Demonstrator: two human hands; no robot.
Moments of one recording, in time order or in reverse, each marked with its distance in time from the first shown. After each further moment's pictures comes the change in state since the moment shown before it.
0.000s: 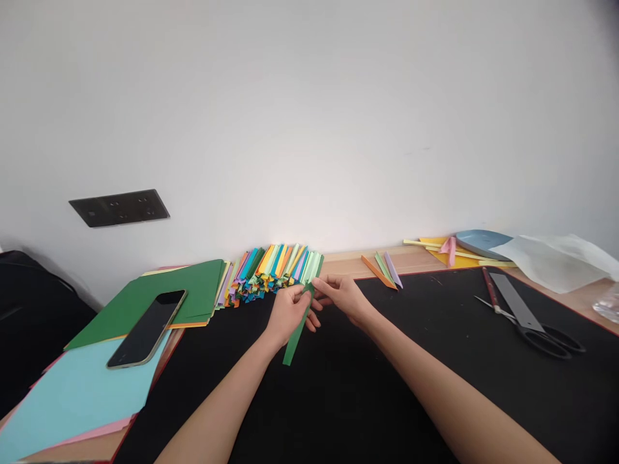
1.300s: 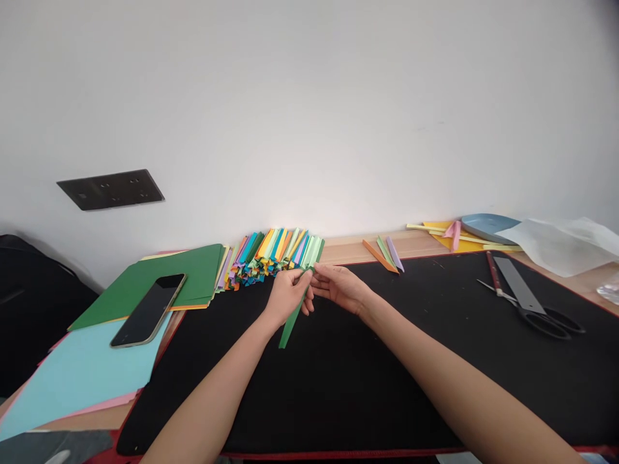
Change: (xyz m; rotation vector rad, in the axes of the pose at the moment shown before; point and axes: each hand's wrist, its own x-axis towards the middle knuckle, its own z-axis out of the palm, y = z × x) left_hand 0.000 0.002 -0.002 0.080 0.002 0.020; right_hand 0.002 0.009 -0.003 0.511 -0.091 0.330
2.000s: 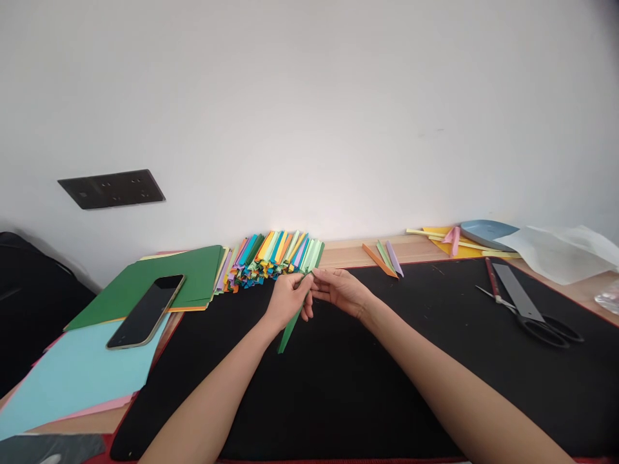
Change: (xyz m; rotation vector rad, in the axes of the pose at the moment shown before) left_hand -0.001 -0.001 0.001 0.013 -0.005 0.011; right_hand -0.003 -0.003 0.001 -0.067 -0.053 -0.004
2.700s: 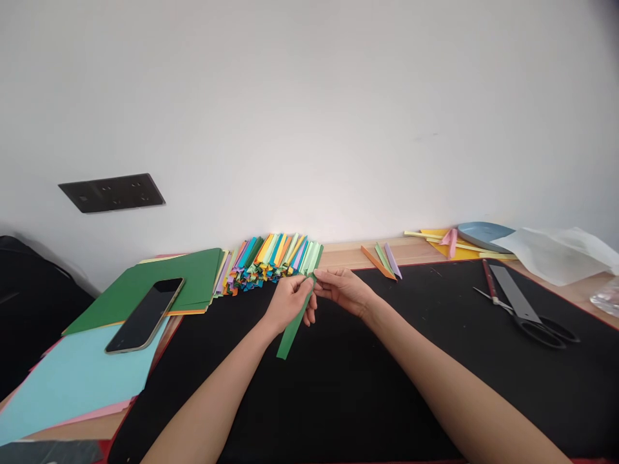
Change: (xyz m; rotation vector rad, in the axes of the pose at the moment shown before) left_hand -0.002 0.006 0.000 -0.069 -0.100 -0.002; right_hand -0.001 -0.008 -0.004 -0.088 -0.039 -0.057
